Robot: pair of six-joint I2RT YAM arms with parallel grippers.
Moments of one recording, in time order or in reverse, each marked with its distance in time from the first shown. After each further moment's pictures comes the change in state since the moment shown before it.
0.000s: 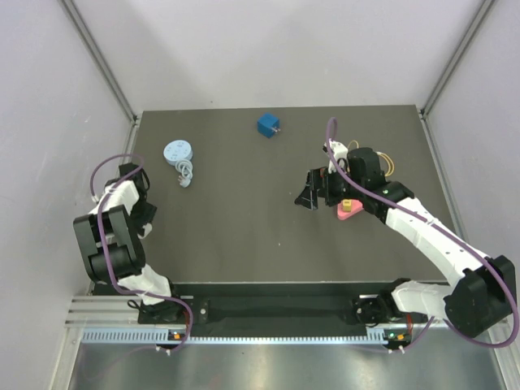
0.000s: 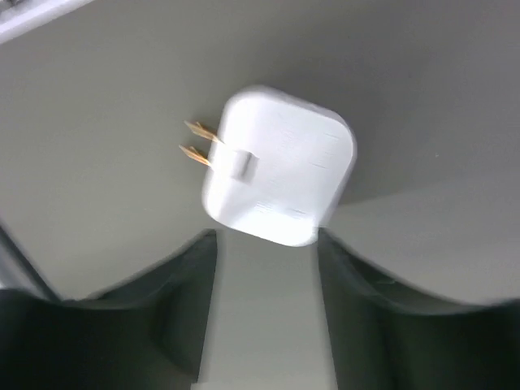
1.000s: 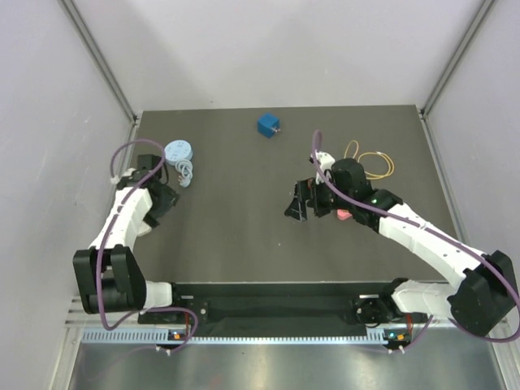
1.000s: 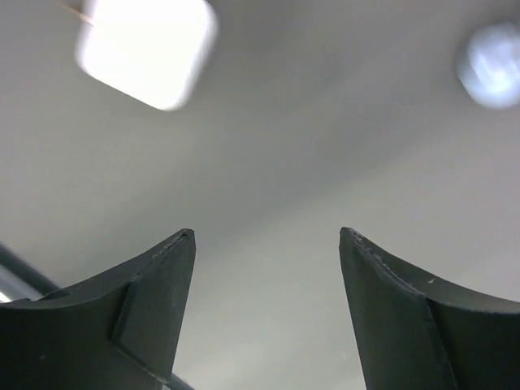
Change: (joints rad) left arm -0.273 -0.253 0.008 -0.064 0.107 0.035; right arm 0.143 -0.004 -0.042 0.037 0.100 0.067
